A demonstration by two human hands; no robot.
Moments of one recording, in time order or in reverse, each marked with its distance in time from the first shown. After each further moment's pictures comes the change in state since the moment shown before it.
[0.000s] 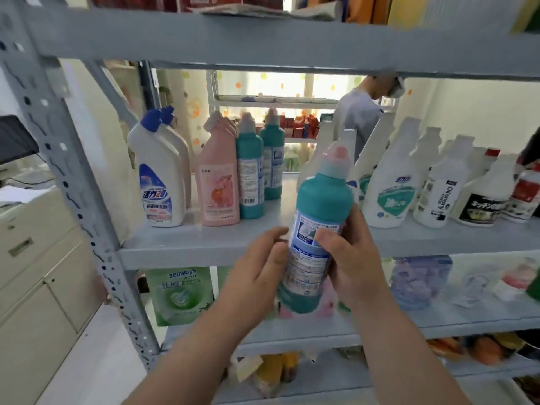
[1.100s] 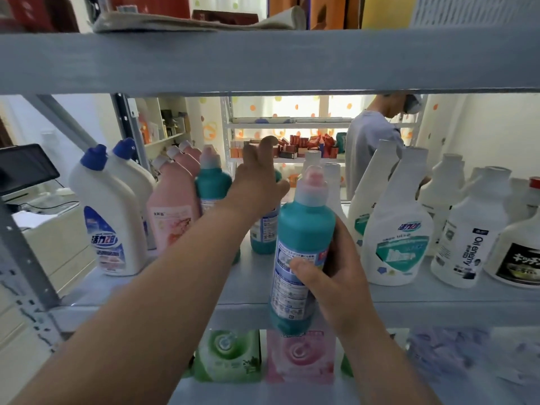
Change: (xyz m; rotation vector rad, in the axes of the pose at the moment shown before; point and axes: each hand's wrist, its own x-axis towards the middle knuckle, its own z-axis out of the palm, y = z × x) left_hand 0.285 0.027 0.013 0.780 0.307 0.148; right_hand 0.095 0.023 -0.067 -0.159 -0.100 -0.111
